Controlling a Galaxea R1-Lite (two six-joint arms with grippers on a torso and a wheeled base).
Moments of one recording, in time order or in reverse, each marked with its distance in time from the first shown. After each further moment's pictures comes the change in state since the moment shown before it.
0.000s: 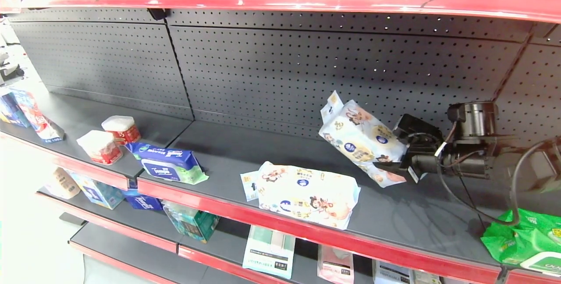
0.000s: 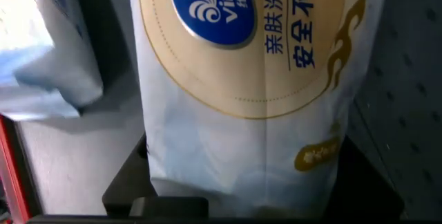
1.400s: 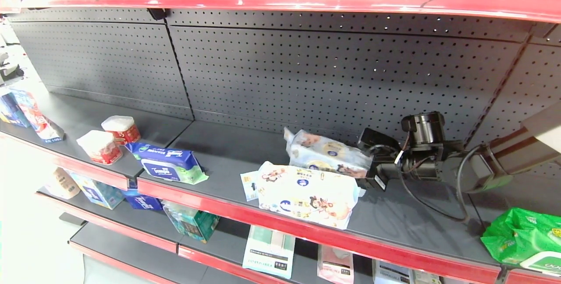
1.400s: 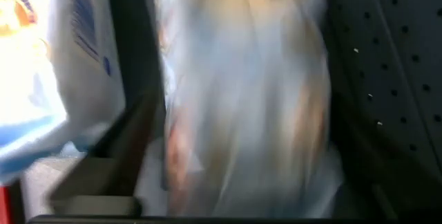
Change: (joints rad) left arm 0.000 0.000 0.000 0.000 0.000 0.000; right arm 0.112 0.177 -0.100 -0.004 -0.007 -0.025
